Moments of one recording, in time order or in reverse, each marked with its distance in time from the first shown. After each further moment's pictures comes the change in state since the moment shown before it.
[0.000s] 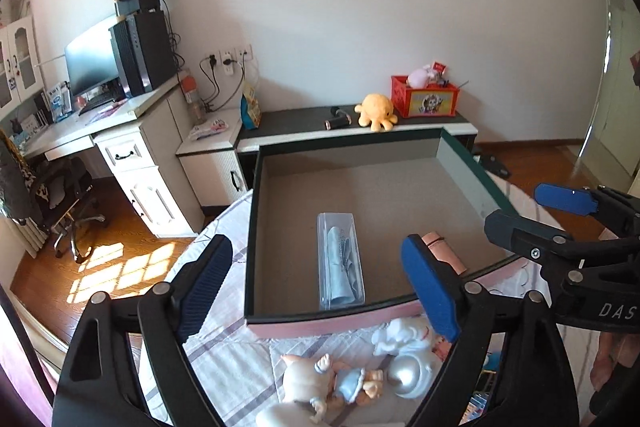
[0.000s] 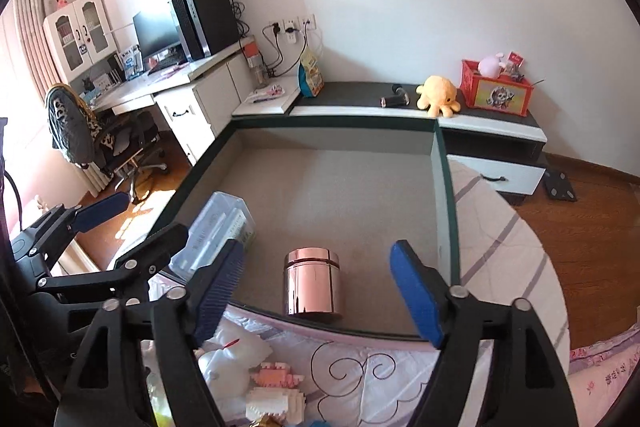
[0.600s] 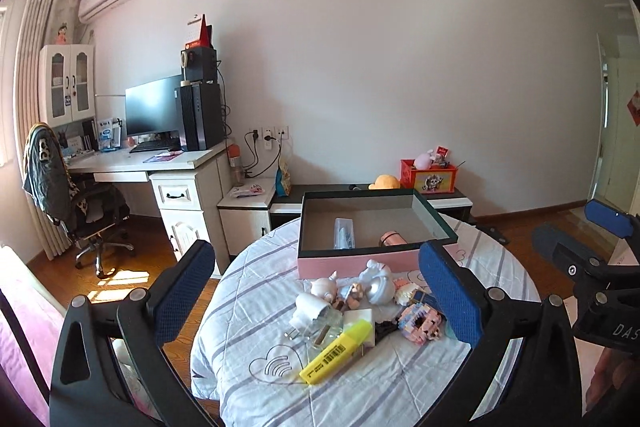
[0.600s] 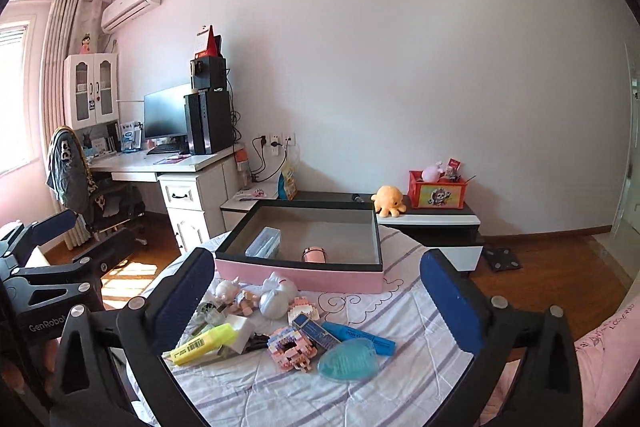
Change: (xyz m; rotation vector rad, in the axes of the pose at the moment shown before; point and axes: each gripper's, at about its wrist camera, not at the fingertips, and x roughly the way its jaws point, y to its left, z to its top) left arm -0.234 0.005 -0.103 -0.066 -0.309 0.084; right arm -0.224 0.074 -0.118 -0.052 -0.402 -0.165
